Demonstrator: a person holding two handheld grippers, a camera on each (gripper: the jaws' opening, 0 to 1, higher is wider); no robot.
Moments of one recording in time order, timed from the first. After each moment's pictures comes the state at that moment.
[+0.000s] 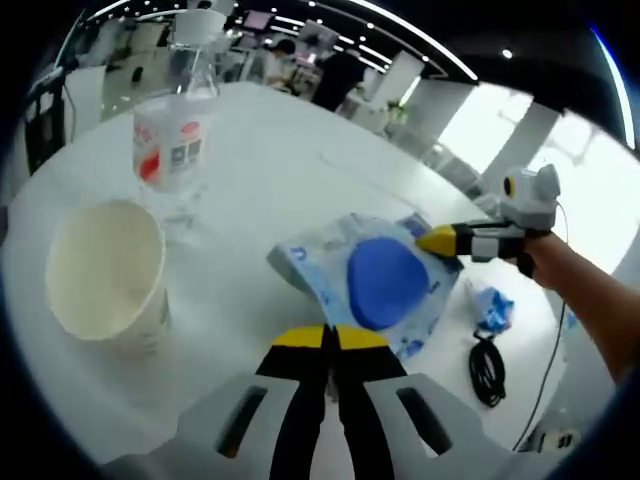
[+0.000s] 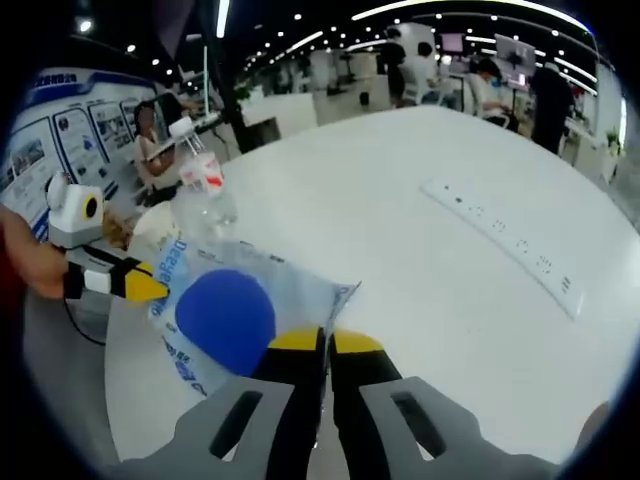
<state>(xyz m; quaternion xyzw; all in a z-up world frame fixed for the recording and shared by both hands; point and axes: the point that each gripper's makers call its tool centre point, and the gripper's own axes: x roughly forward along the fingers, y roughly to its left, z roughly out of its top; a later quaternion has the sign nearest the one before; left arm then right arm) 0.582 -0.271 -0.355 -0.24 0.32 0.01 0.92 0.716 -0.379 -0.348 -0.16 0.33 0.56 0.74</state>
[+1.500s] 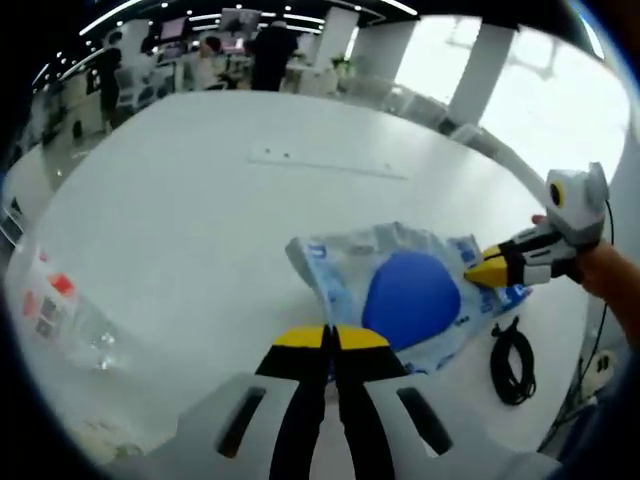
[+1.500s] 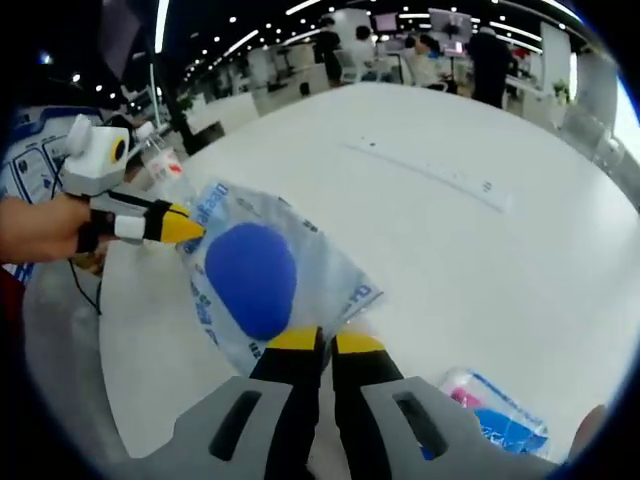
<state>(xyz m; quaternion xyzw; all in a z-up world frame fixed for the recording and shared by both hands) 0.666 -0.314 -0.365 -0.10 0.38 -0.07 0.92 0.714 -0.477 -0.374 -0.13 0.39 0.46 0.79</state>
